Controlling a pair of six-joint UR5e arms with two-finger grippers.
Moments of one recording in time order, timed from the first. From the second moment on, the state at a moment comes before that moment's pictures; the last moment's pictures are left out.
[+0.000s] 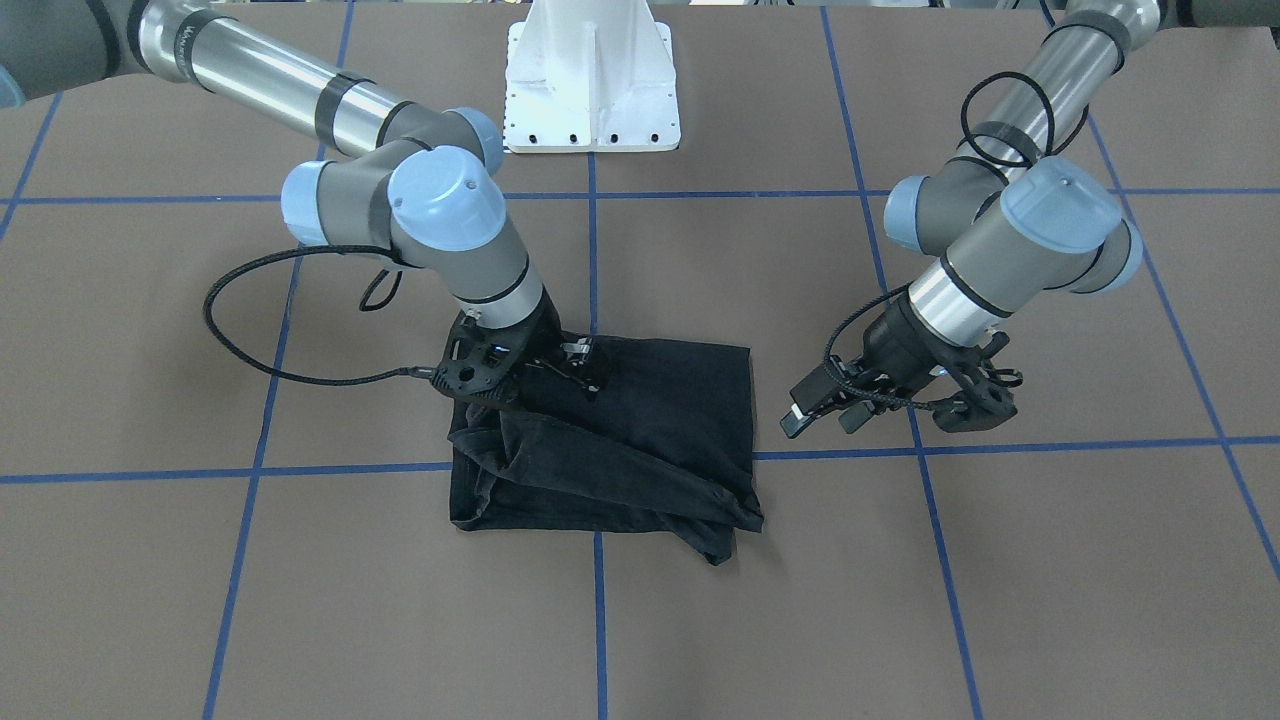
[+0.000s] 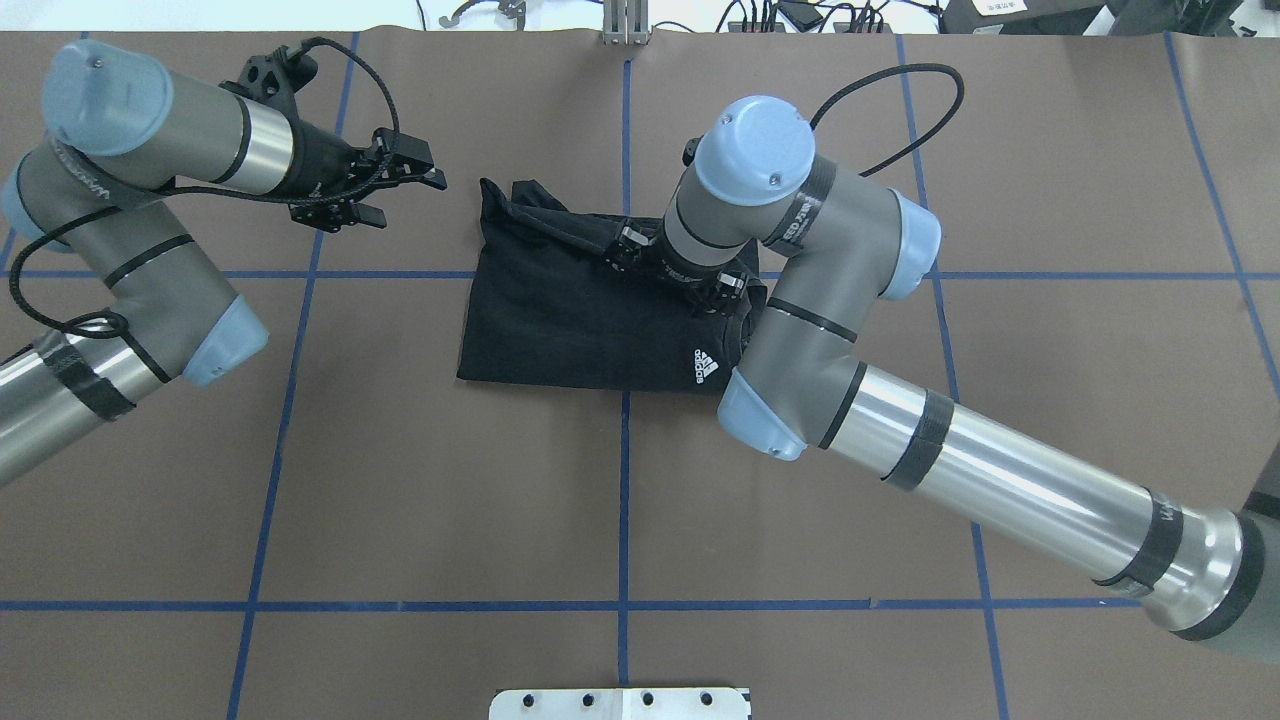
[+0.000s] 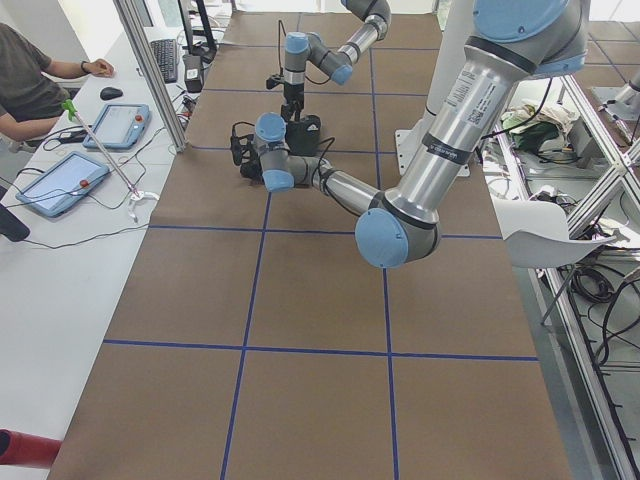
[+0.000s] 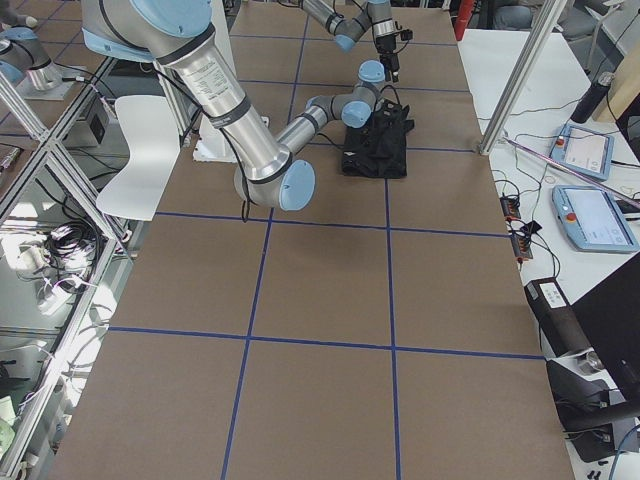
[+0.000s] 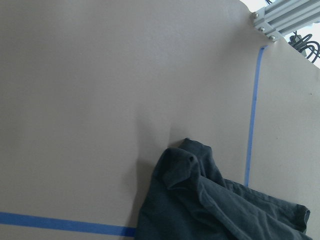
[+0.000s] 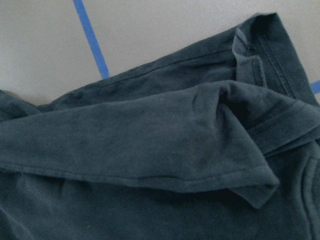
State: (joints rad) left arm -0.89 -2.06 -1.44 -2.47 -2.12 -1.51; right arm 0.61 -0.76 1.39 -1.31 1.95 1.56
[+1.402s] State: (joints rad) left arm -0.92 -1.95 -1.55 -2.47 -2.14 -1.50; right arm 0.59 -0.62 1.20 -1.45 1.80 1.20
